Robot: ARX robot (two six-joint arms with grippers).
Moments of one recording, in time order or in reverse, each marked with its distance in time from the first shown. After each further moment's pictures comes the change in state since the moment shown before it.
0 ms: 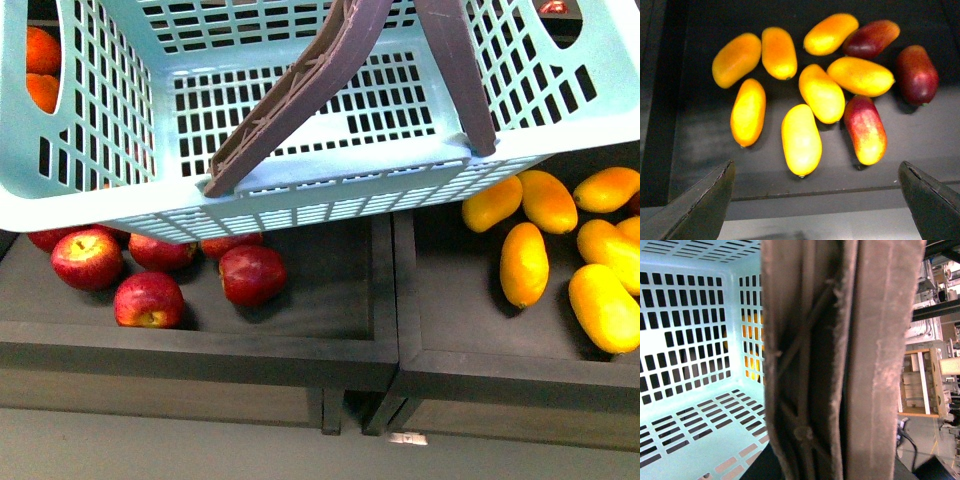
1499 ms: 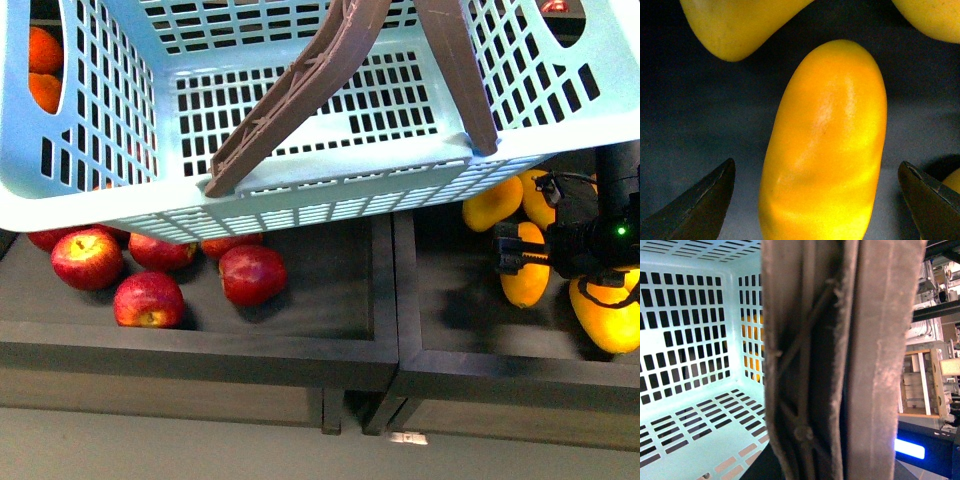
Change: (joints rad) left arm 0.000 0.000 0.000 0.000 -0.002 0.002; right arm 0.325 0.995 0.827 -0.129 0.133 0.212
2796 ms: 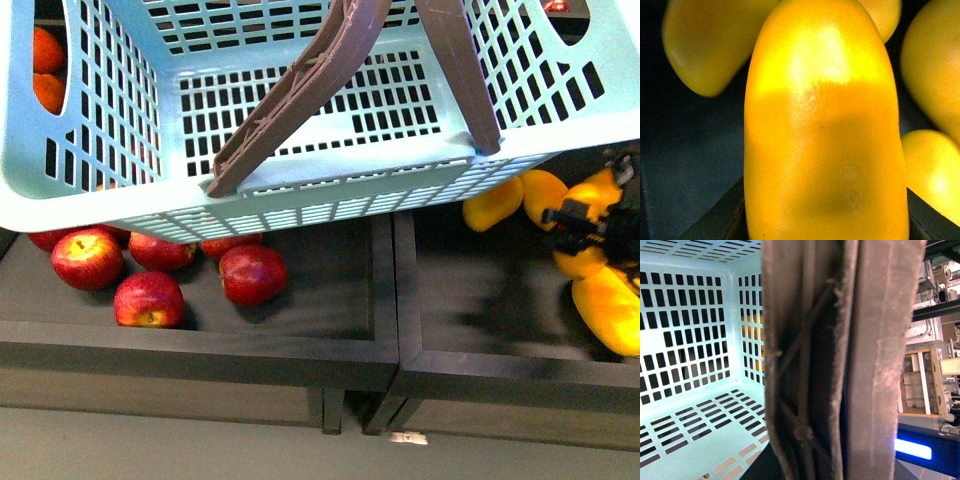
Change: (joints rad) left arm 0.000 0.000 0.000 0.000 0.000 0.000; right arm -0.094 -0.174 -0.186 0.143 -0.029 0.130
